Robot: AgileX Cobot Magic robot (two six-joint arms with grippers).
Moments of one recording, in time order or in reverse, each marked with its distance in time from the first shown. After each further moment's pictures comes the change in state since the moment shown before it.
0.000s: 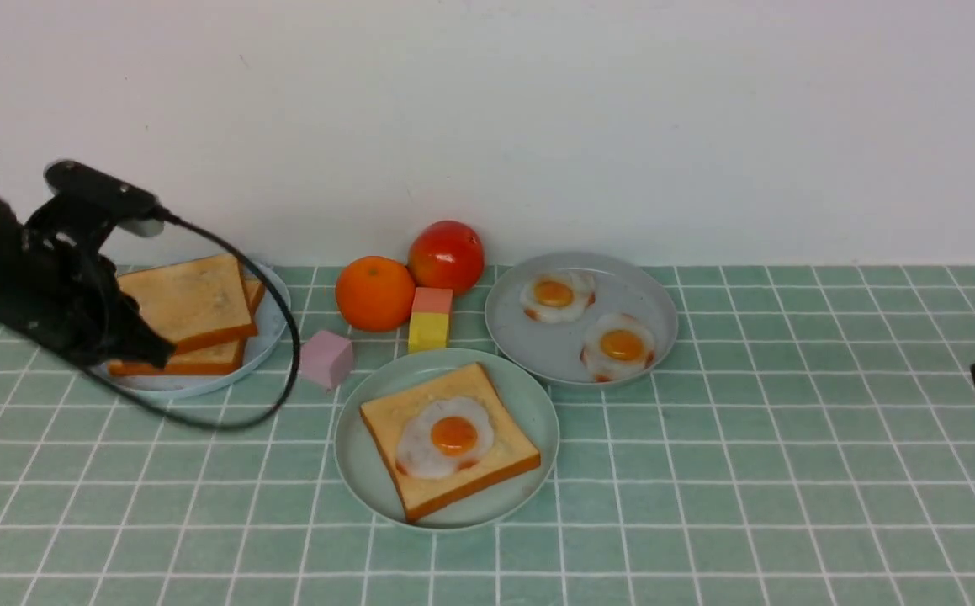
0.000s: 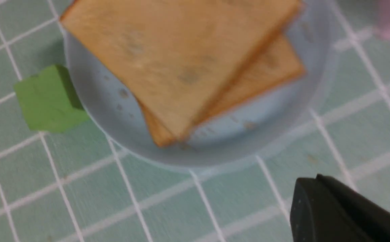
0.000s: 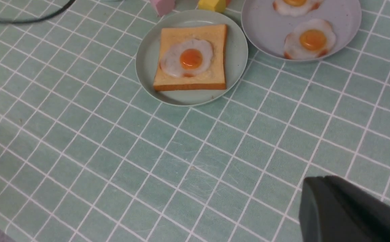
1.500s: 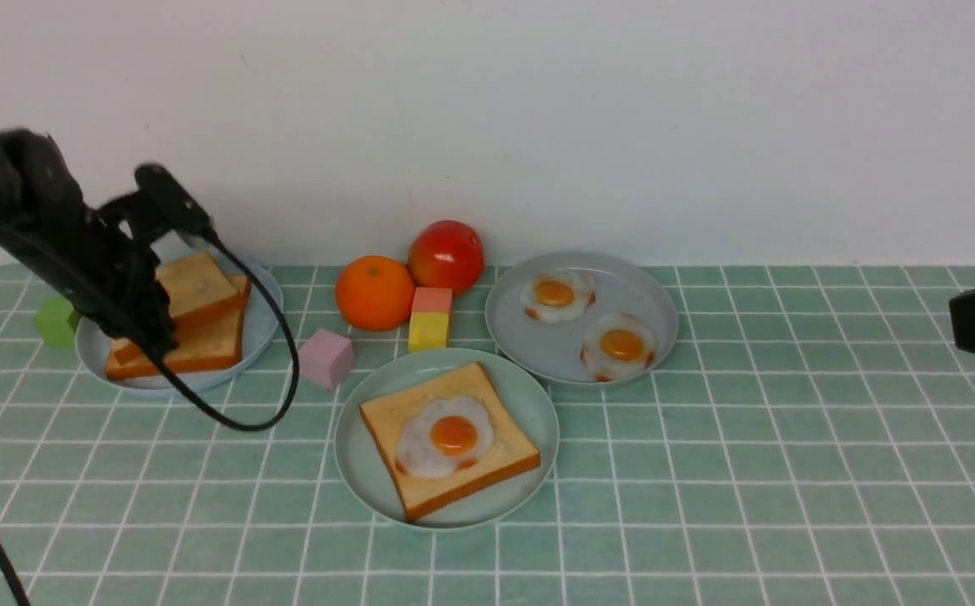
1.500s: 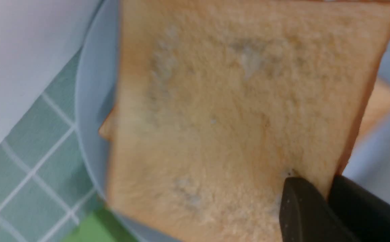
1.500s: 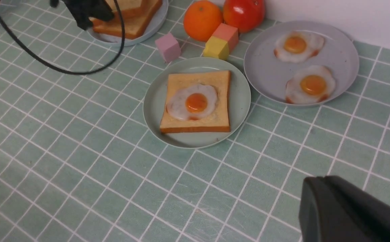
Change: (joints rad) right arm 0.000 0.005 0.000 0.053 -0.109 -0.023; left arm -0.006 0.221 -0.298 0.066 0.134 0.297
